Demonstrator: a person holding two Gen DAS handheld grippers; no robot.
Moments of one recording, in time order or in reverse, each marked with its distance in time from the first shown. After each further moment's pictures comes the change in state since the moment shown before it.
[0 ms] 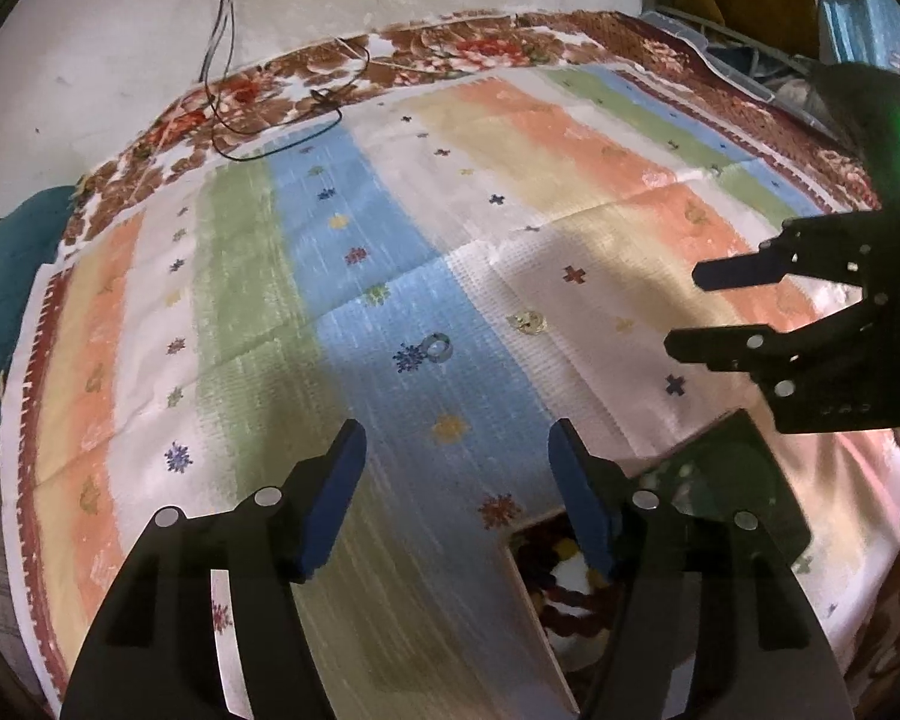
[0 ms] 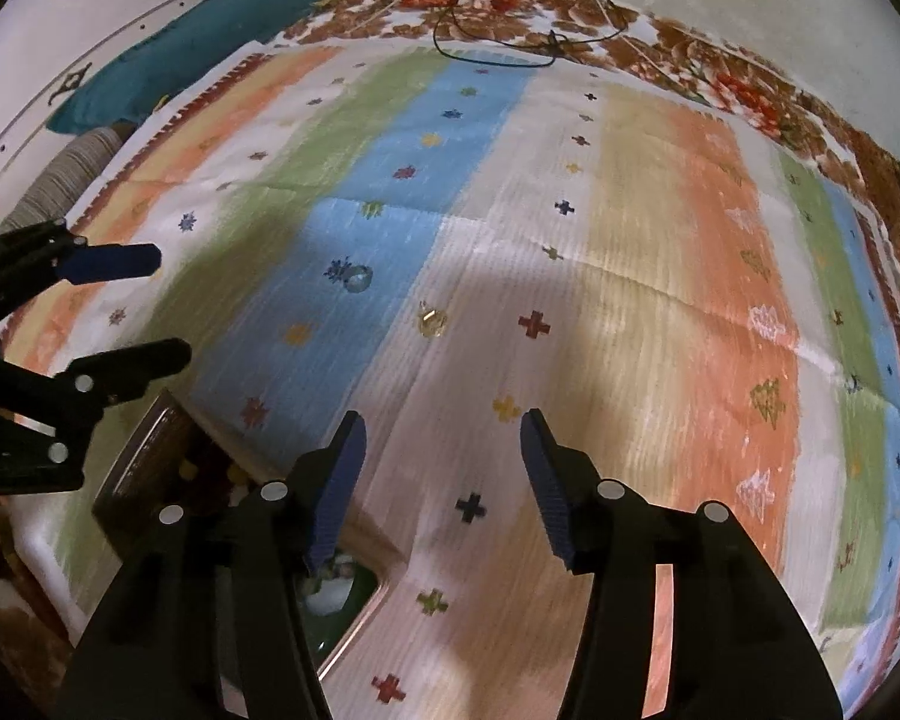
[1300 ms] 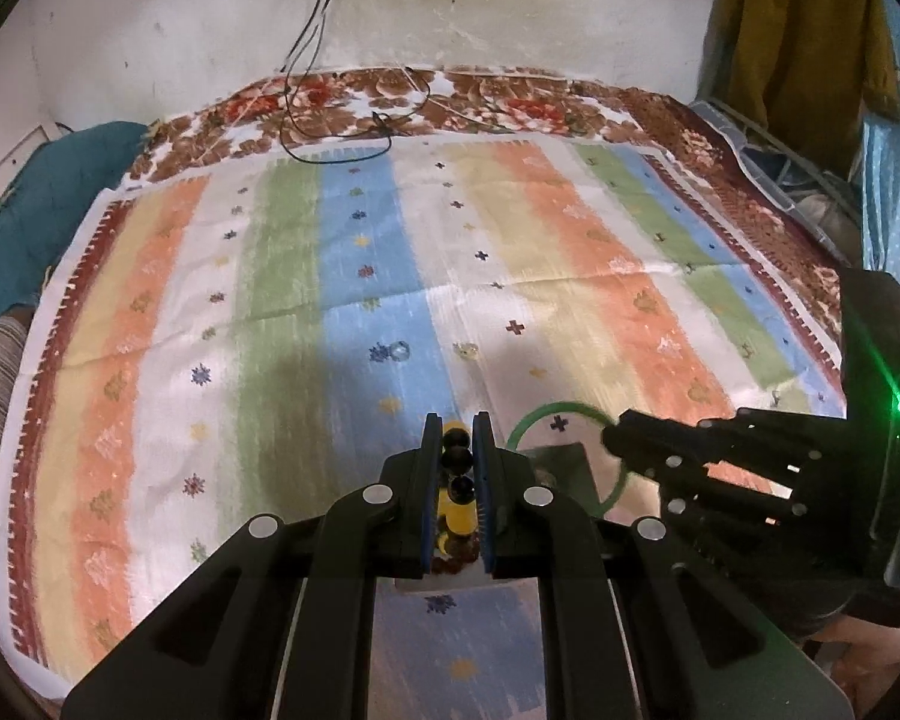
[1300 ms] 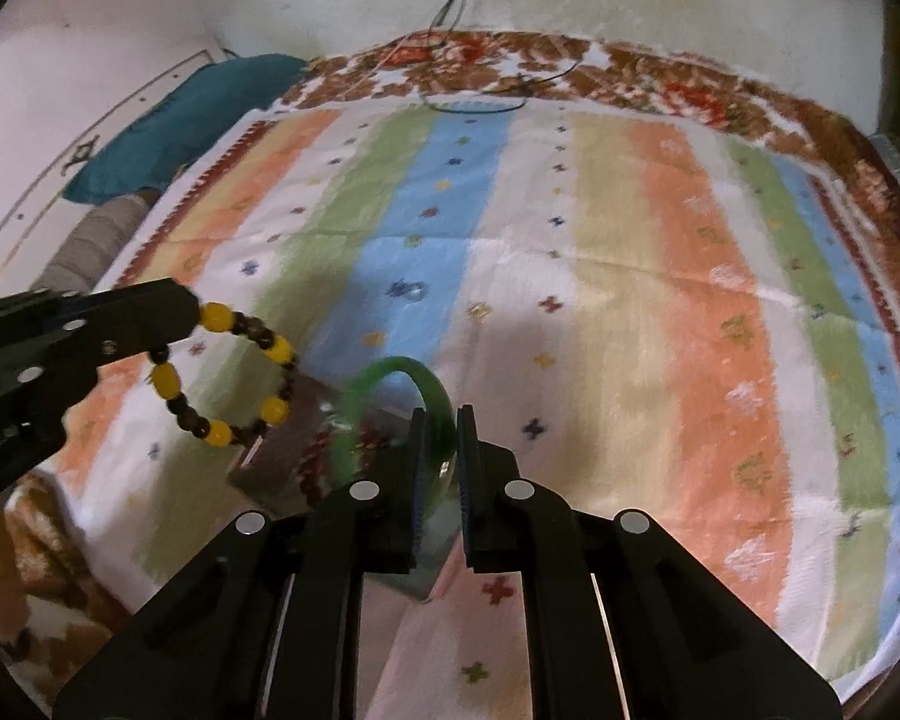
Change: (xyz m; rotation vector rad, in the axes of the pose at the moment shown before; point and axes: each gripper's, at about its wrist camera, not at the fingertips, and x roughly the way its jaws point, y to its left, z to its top) left arm -0.106 -0.042 -0.003 -0.269 -0.062 0.012; right arm -0.083 0.034 -0.046 0.174 -0.100 0.042
